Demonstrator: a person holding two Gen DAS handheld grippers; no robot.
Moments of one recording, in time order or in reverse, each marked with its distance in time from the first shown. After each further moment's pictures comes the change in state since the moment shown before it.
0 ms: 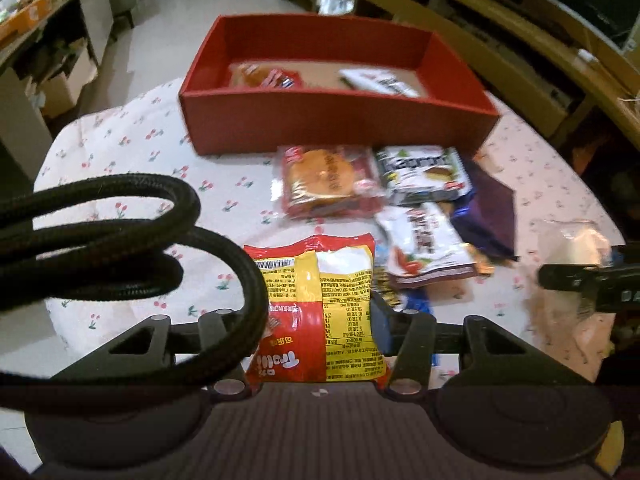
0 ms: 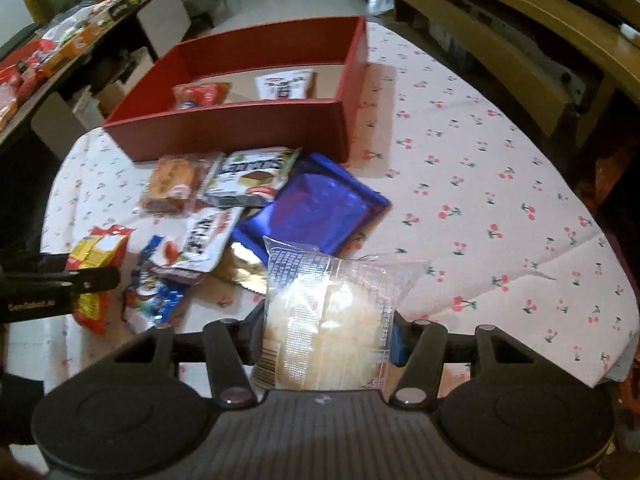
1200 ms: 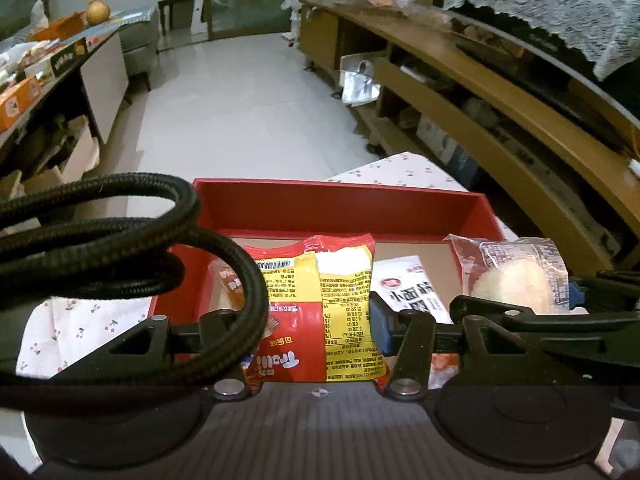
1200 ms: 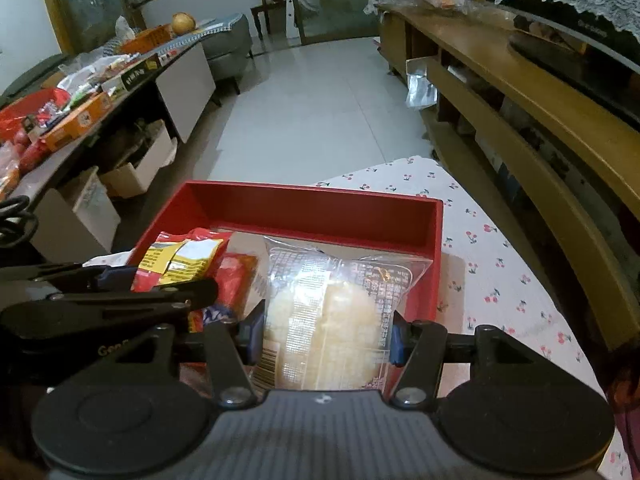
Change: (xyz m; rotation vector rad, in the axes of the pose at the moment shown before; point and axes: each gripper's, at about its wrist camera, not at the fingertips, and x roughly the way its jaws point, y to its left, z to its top) left arm 0.049 -0.002 0.156 -0.064 -0.174 0.086; right arm 0.054 0.028 0.180 -0.058 -0.182 0.014
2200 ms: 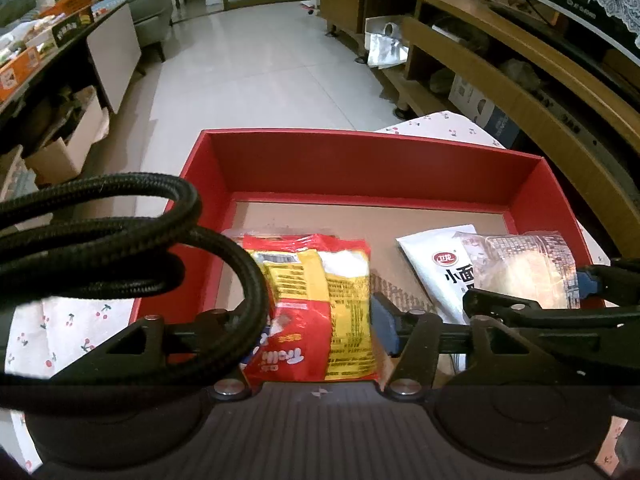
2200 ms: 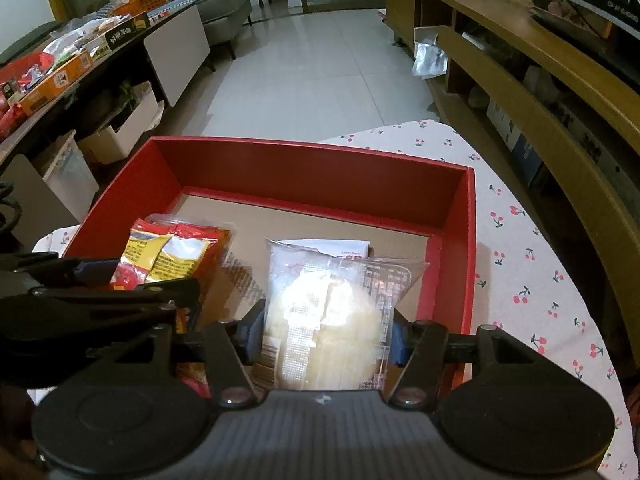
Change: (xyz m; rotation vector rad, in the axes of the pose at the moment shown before) left arm 0.042 0.009 -0.003 0.000 0.091 0.068; right arm 0.055 -0.003 -0.004 -0.038 0.080 -0.026
